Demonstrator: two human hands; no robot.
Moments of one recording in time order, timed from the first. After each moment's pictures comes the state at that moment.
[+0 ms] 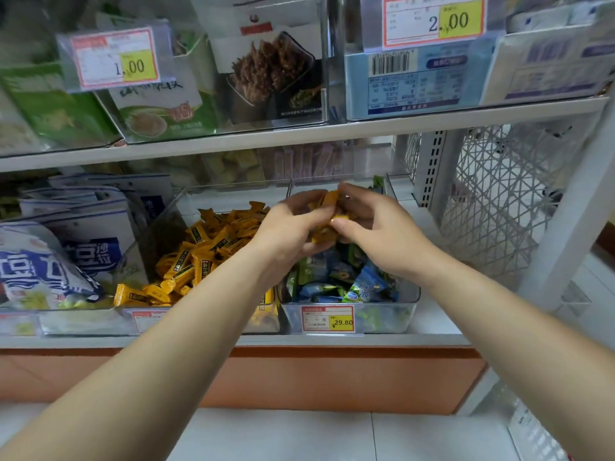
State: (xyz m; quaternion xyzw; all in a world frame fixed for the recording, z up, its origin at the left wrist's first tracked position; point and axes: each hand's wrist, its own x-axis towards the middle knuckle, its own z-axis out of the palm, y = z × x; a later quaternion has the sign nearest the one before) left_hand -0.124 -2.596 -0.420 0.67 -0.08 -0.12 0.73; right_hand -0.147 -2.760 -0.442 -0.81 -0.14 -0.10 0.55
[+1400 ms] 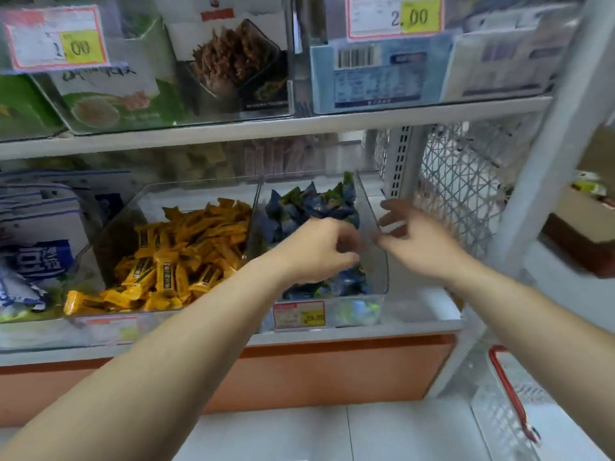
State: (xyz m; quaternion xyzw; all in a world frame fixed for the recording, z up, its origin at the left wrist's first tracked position) left_hand -0.122 -2.642 -0.439 0.89 -0.40 -0.04 0.23; right_hand -0.166 -2.837 -0.463 -0.92 0.02 -0.12 0.38
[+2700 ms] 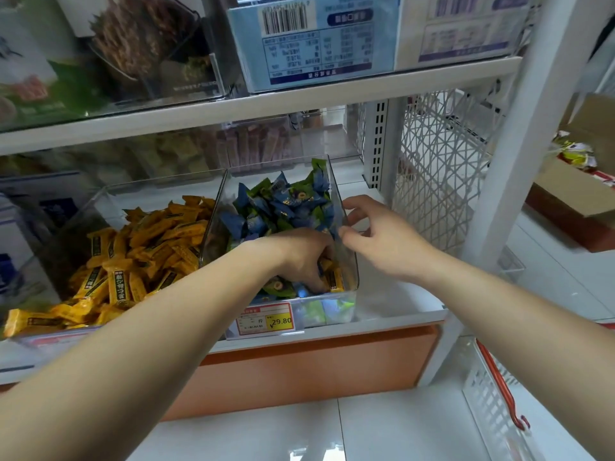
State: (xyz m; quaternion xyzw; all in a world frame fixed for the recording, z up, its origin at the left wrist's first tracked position) left_hand -0.082 -2.681 -0.475 0.90 -0.39 -0.19 -0.01; right_hand -0.158 -2.847 -0.487 -0.91 -0.04 -0.12 0.40
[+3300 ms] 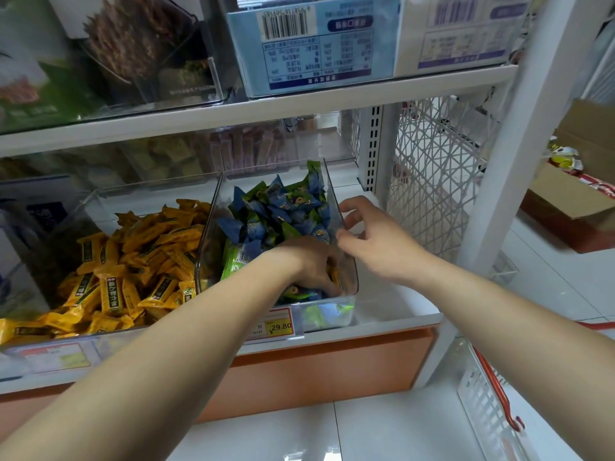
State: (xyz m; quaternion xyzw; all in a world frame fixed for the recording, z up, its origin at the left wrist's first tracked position) left_hand -0.081 -2.698 -0.490 0.90 -0.37 -0.21 -0.02; right_hand -0.156 -2.842 -0.486 -0.89 -0.02 -0.11 0.44
